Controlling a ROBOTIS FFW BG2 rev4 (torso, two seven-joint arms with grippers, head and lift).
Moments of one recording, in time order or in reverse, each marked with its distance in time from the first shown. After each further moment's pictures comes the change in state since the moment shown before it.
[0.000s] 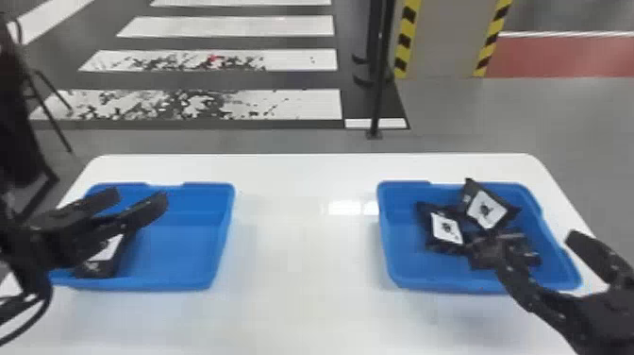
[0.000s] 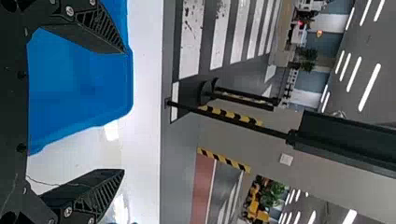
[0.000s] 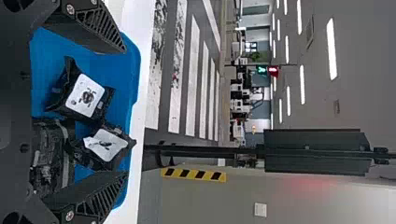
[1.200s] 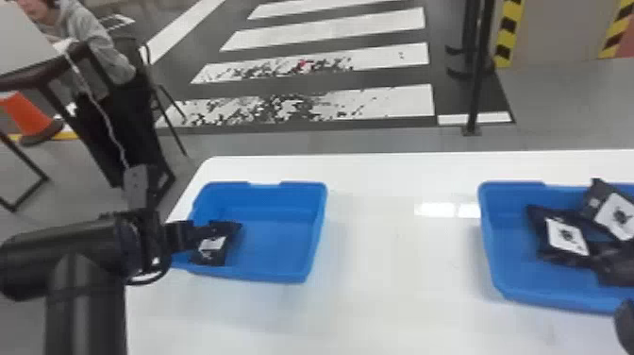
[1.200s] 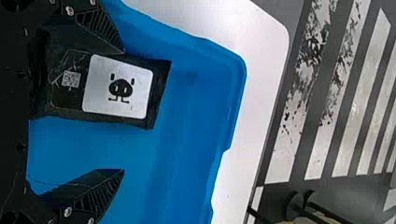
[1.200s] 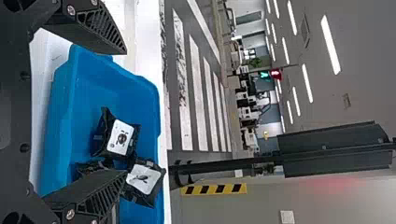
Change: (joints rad) left arm -0.309 0.063 -0.023 0.370 -0.363 0.399 0.091; right arm 0.180 0.018 0.061 -0.070 -0.113 -0.028 -0.007
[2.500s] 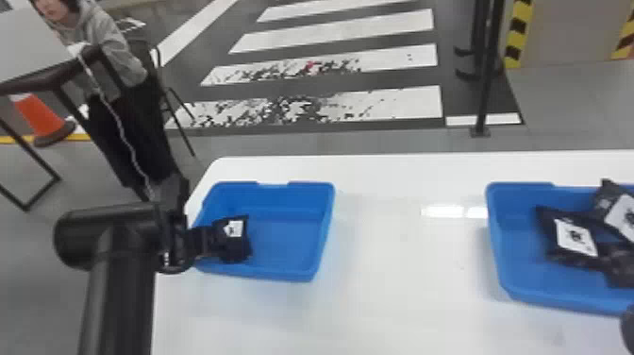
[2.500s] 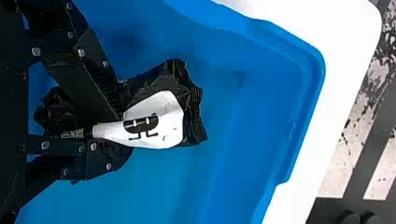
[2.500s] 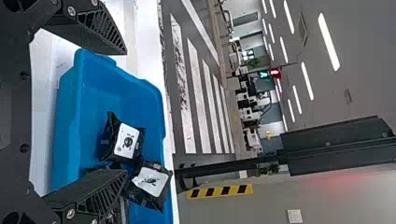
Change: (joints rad) left arm -0.140 0.040 -0.093 0.350 -0.031 0.016 -0.044; right arm -0.004 -0.002 -0.002 0.018 -0.040 0.012 0.000
